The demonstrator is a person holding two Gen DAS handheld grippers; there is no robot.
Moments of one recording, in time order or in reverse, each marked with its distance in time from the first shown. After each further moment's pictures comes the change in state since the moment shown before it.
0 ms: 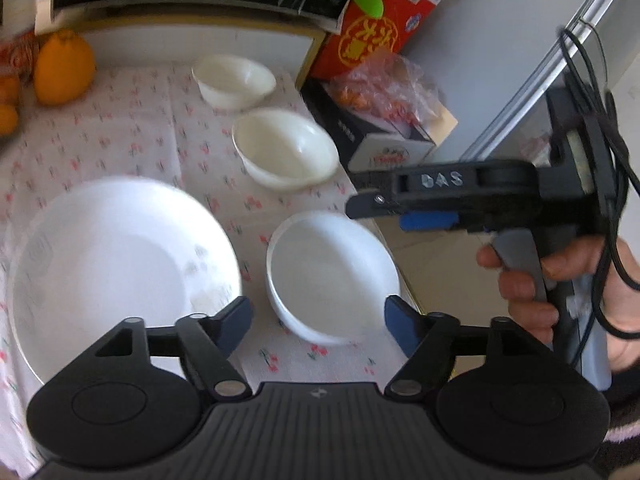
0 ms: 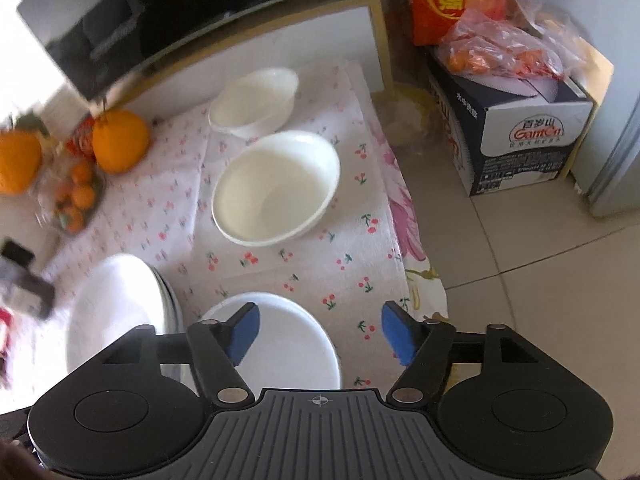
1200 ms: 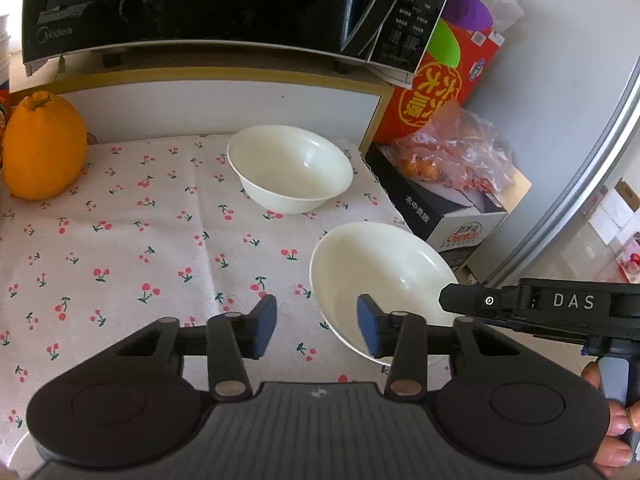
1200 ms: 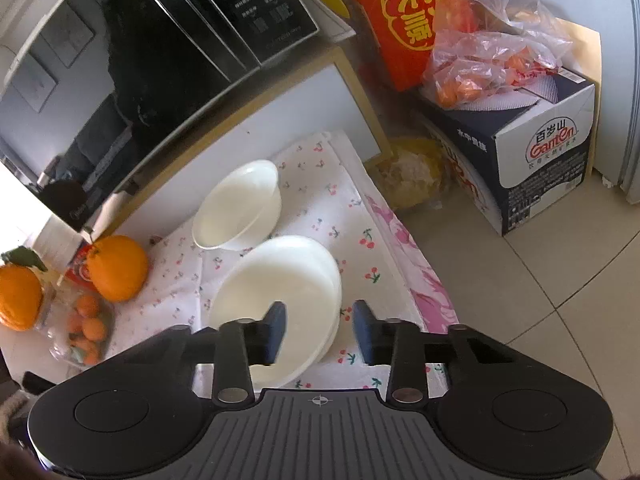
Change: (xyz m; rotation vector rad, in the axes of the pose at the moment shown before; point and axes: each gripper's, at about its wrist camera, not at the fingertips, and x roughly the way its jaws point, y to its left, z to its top) left arm 0.086 0.049 0.075 0.016 -0.155 0.112; right arm 0.053 -0.023 0.029 0.195 -0.215 0.084
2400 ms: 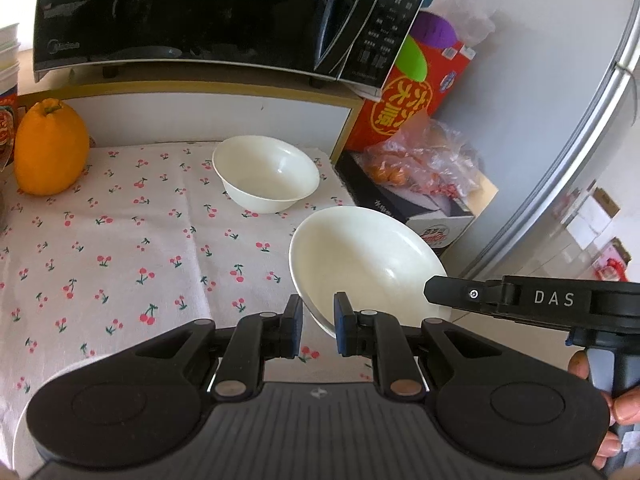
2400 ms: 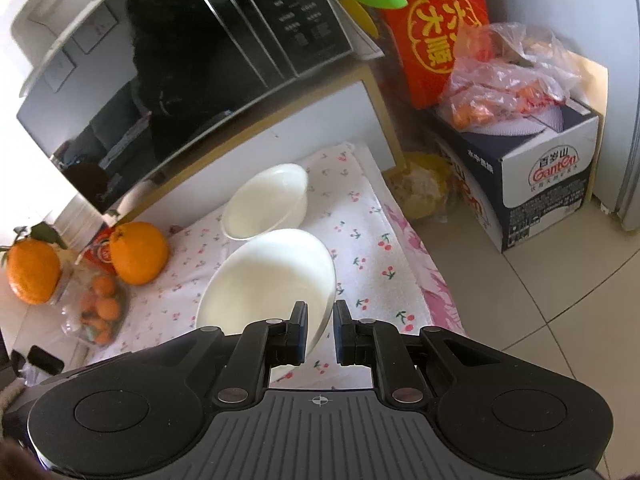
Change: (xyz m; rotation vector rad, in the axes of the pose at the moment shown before) left arm -0.046 -0.010 -0.009 -0.018 -0.027 -0.066; right arm -0.043 0.024 -0.006 -0.094 -0.028 0.013
